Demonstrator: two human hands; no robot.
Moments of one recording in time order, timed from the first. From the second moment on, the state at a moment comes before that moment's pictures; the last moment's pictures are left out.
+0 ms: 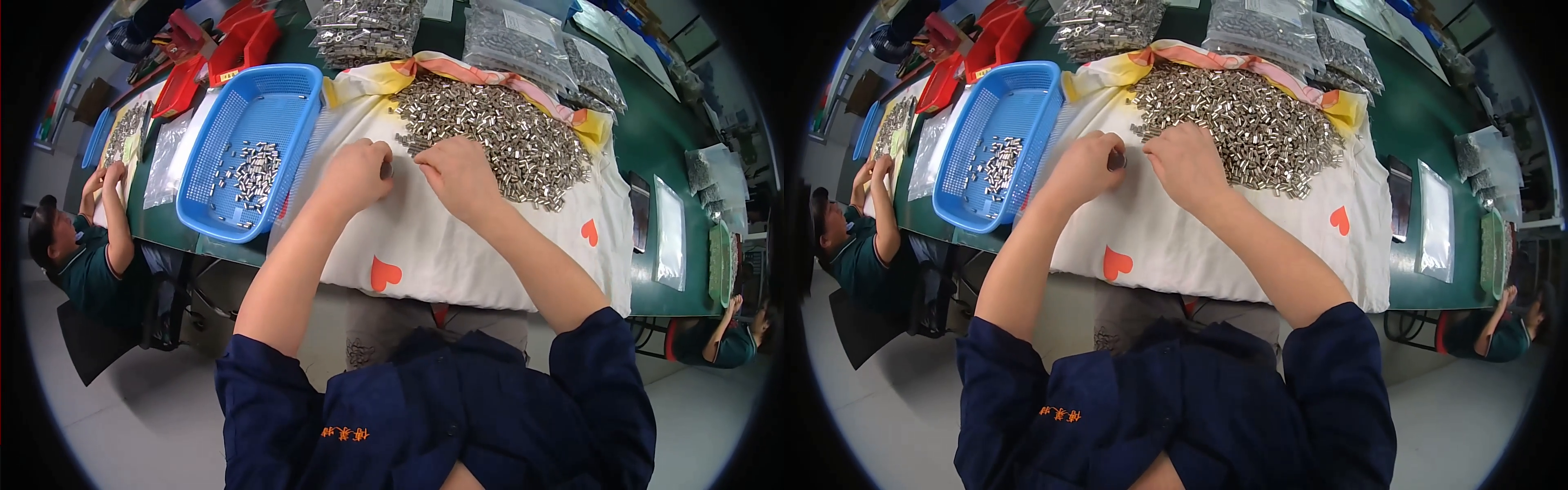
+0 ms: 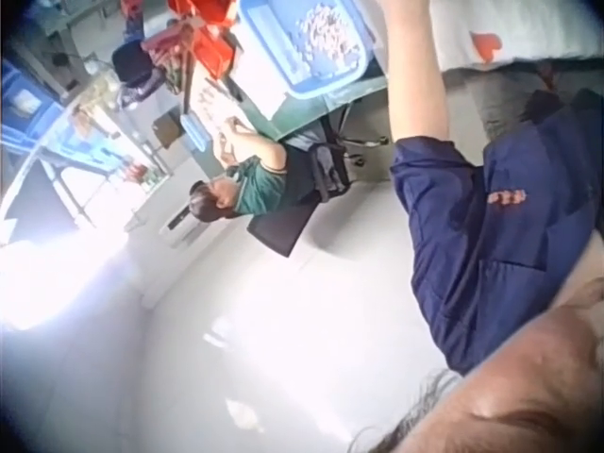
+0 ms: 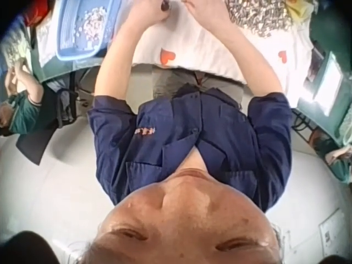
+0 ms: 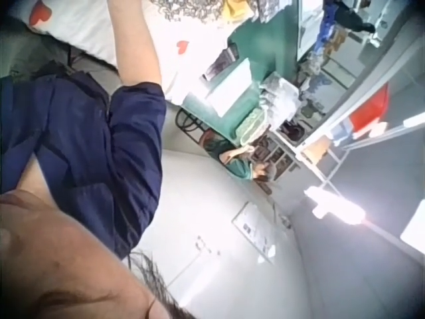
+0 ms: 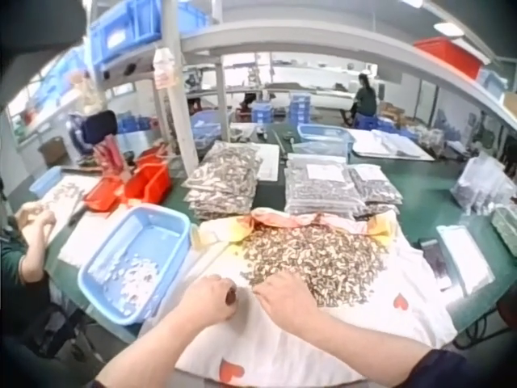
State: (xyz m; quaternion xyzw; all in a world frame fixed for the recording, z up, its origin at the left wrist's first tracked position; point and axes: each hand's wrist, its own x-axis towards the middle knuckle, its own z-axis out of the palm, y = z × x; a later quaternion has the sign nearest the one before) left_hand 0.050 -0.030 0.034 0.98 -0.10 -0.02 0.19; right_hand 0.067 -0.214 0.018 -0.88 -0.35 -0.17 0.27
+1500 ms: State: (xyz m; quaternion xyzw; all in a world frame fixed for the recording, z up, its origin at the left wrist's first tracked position) left_hand 0.015 -0.035 0.000 0.48 0.00 -0.15 0.86; right_hand 0.043 -0.204 0.017 -0.66 -0.07 0.14 0.73
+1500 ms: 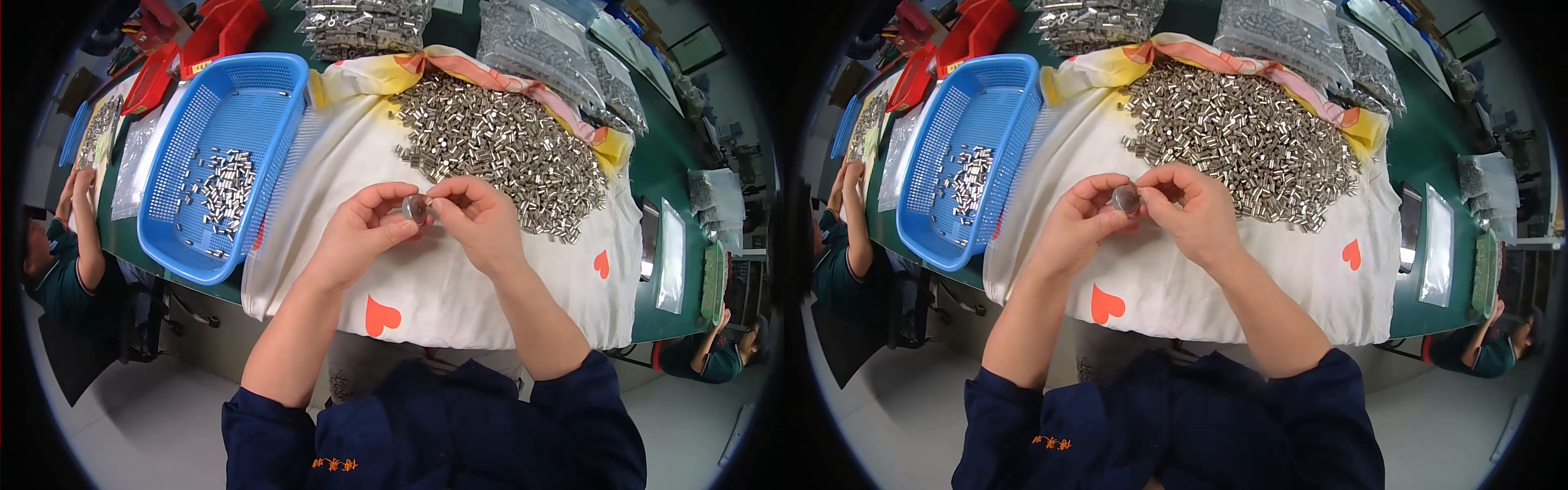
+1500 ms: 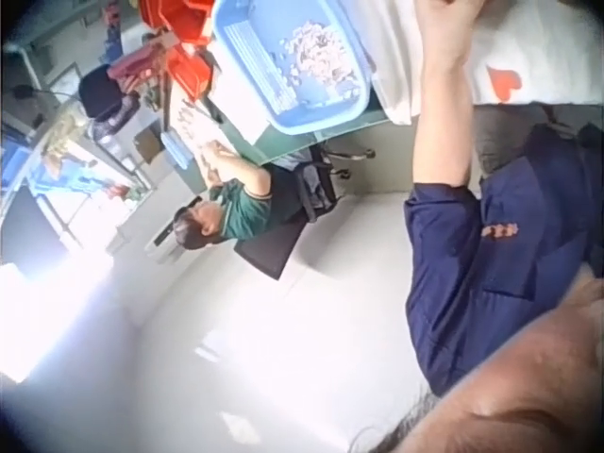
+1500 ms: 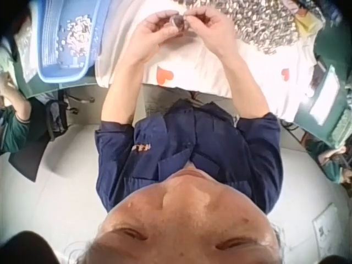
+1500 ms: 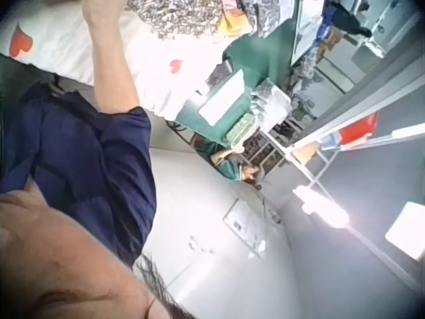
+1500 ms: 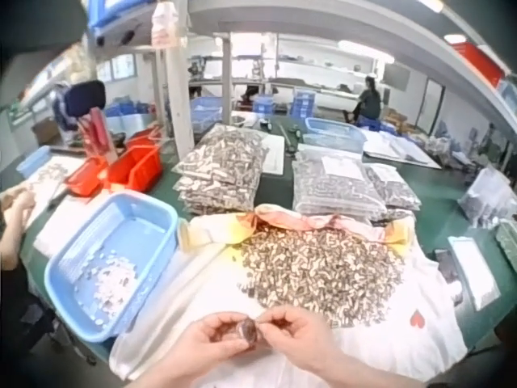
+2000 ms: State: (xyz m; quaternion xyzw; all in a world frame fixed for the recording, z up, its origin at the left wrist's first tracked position) left_hand 0.012 -0.041 0.000 0.57 0.02 -0.12 0.81; right_hand 0.039 -0.208 0.026 -0.84 -0.30 -0.12 0.43
